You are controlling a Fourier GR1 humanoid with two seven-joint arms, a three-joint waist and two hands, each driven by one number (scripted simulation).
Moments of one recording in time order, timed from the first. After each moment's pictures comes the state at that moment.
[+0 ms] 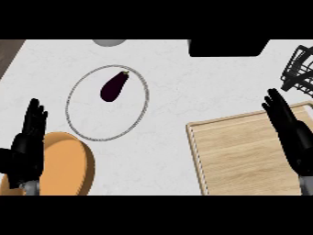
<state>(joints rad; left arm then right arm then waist) 0.05 0.24 -0.07 -1.64 0.05 0.40 0.05 -0.03 -0.53 0.25 -1.66 -0.36 -0.24 0.03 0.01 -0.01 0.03</state>
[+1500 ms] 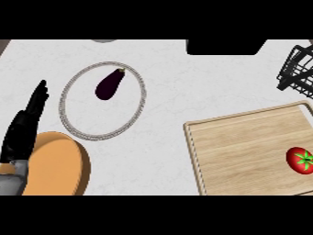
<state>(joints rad) -0.10 0.40 -0.09 -1.52 -0.04 0.24 0.08 0.71 -0.90 -0.10 -2.05 -0.33 -0.87 0.83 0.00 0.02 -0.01</state>
